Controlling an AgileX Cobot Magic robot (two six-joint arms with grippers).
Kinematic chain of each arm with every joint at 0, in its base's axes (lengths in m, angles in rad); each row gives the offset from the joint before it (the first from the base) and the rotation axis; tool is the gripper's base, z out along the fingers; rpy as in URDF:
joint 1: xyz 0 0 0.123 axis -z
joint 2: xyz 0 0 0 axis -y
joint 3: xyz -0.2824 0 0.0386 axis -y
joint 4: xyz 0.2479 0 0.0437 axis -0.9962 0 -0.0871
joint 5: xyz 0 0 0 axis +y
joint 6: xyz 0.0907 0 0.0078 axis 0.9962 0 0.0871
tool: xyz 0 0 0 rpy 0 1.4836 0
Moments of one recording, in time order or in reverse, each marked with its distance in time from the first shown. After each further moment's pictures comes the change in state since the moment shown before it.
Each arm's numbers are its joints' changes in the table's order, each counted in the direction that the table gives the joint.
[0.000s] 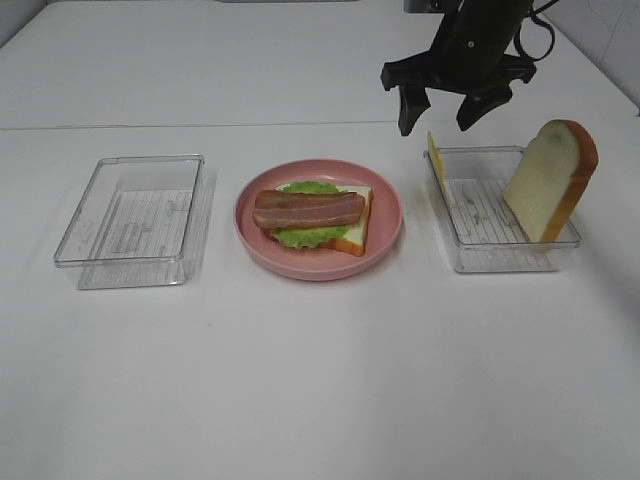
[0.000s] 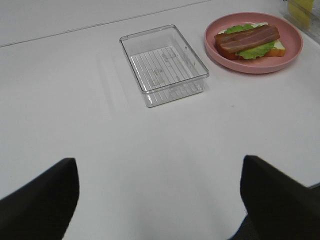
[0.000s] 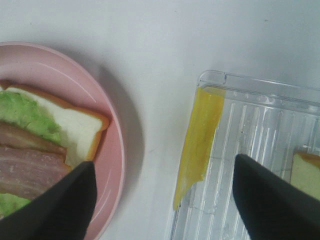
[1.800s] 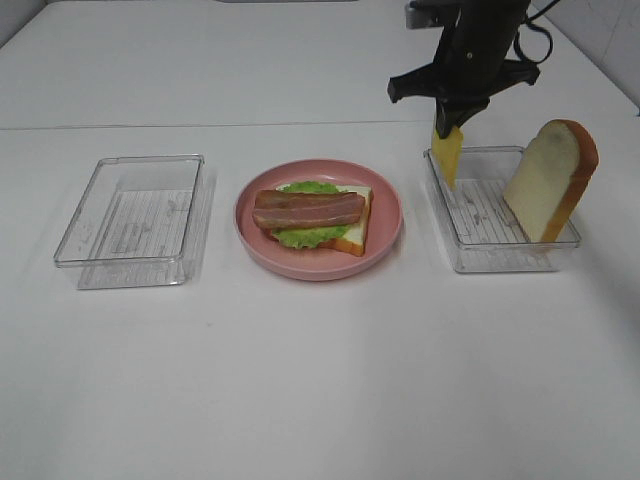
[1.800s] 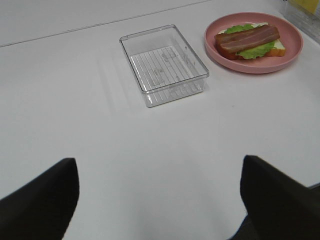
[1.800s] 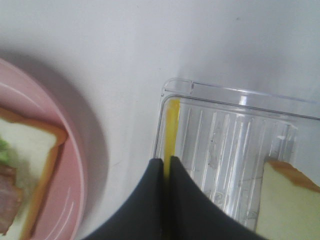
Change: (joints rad) left arm 0.000 0.000 0.000 0.000 0.000 0.000; right arm 0.001 -0.078 0.089 0.099 0.047 0.037
